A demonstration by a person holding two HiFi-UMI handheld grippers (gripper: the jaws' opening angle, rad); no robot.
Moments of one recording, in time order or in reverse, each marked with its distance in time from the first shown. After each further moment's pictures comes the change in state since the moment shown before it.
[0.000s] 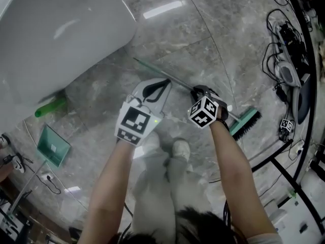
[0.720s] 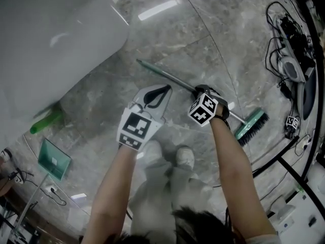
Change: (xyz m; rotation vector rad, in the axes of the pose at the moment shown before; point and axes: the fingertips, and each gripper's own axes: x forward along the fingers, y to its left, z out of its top) left arm 0.027 0.004 -0.040 -0.025 0.028 -0.060; right arm 0.049 -0.008 -0.024 0.045 0.104 0.012
